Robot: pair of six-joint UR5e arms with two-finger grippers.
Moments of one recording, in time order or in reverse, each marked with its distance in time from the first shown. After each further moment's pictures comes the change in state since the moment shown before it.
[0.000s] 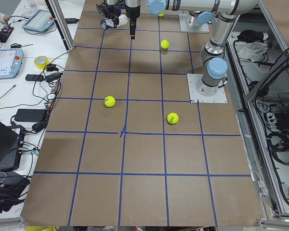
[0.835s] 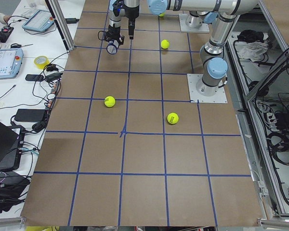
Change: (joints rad) left arm 0.055 0.007 0.015 -0.005 -0.023 0.049; right arm 0.286 0.186 -0.160 -0.123 -0.102 -0.451
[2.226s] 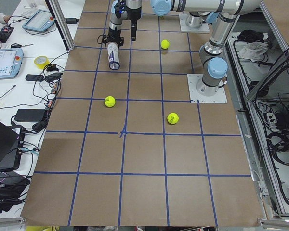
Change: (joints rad) left arm 0.015 0.023 -0.016 -0.023 0.010 0.003; right arm 0.008 -0.085 -0.032 0.035 -0.061 -0.063
